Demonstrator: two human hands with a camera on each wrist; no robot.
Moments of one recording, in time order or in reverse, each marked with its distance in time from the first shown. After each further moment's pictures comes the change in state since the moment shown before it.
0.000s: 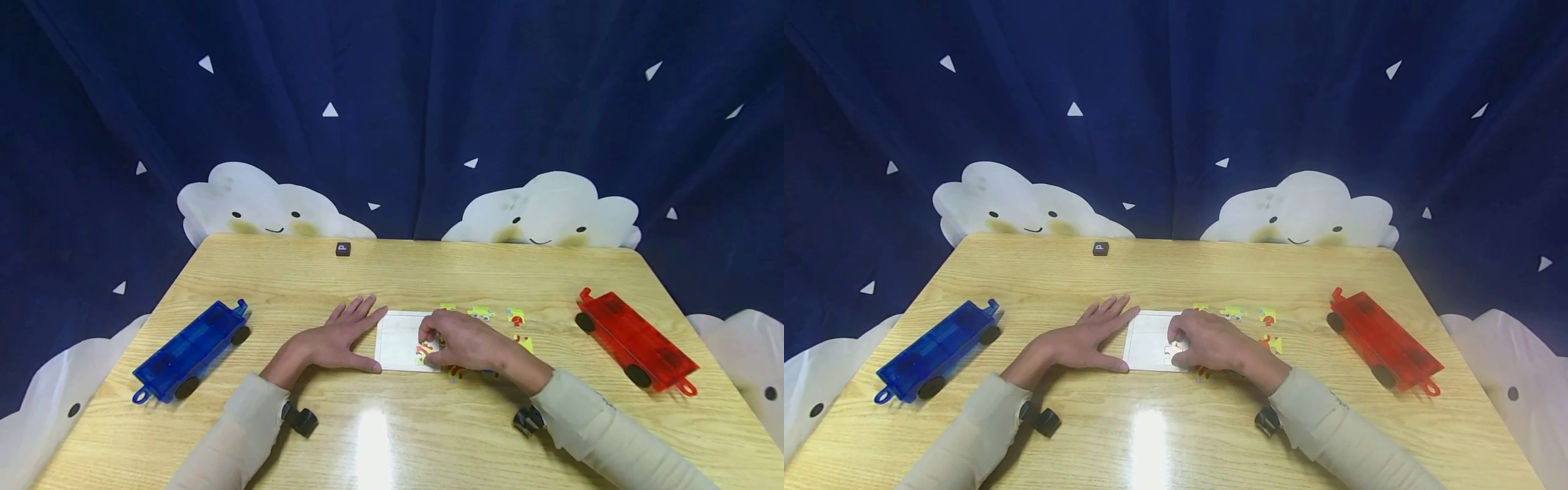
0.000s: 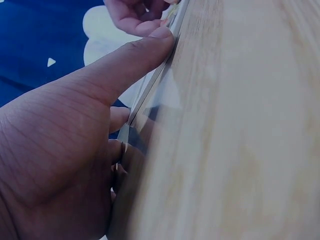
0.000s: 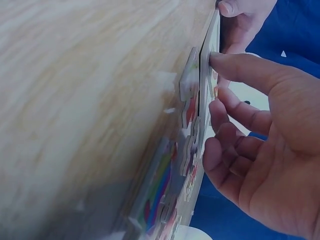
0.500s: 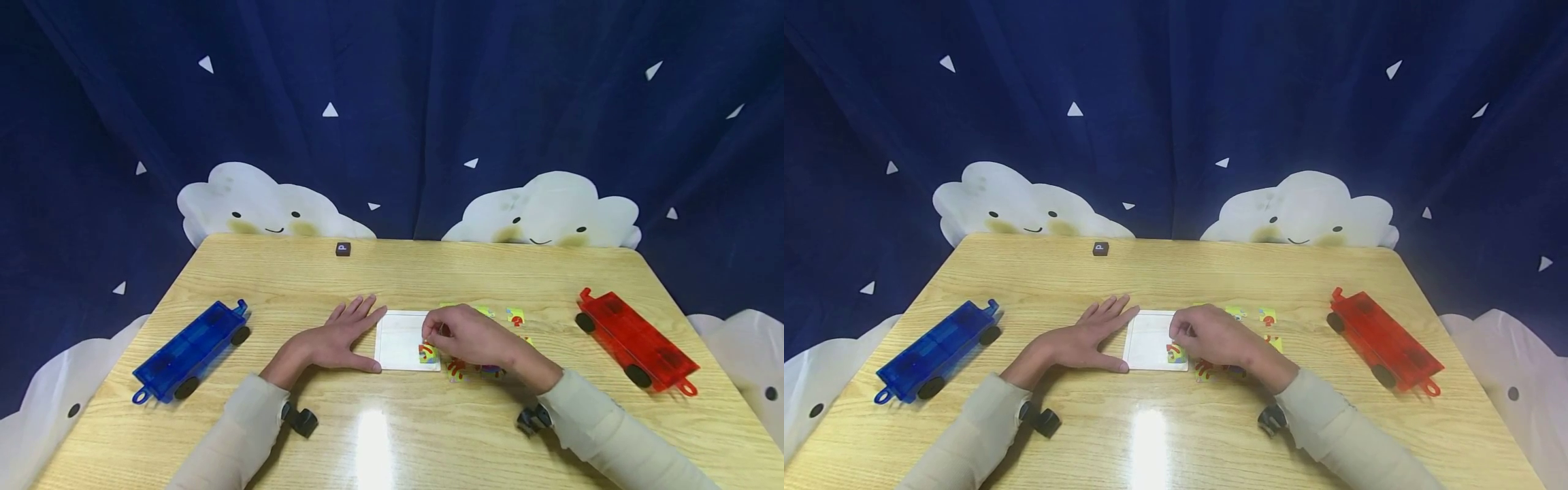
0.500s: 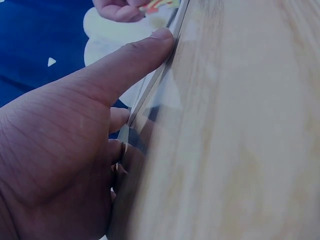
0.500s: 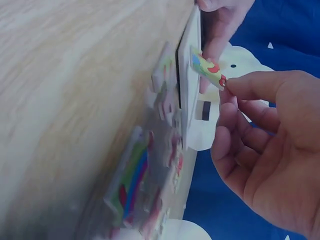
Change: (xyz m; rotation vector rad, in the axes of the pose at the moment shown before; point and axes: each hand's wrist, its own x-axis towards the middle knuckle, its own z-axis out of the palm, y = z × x) left_hand 0.000 0.002 -0.001 -0.008 0.007 0.004; right_hand -0.004 -0.004 -0.015 0.163 0.042 -0.045
